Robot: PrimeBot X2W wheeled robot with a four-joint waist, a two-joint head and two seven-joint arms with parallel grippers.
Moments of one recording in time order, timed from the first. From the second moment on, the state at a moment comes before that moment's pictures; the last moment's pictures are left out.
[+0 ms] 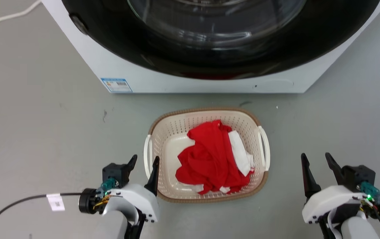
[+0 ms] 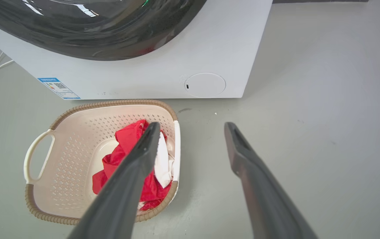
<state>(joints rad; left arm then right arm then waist) -0.33 0.05 -0.22 0.68 -0.26 -0.09 -0.26 -0.16 -0.05 -0.05 0.41 0.09 0.13 -0.16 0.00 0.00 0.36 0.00</state>
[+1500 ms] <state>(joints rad) -0.96 0.21 -0.51 1.17 -0.65 -0.13 0.04 -0.95 -0.05 0.40 1.19 0.38 0.13 -0.09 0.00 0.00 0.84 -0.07</state>
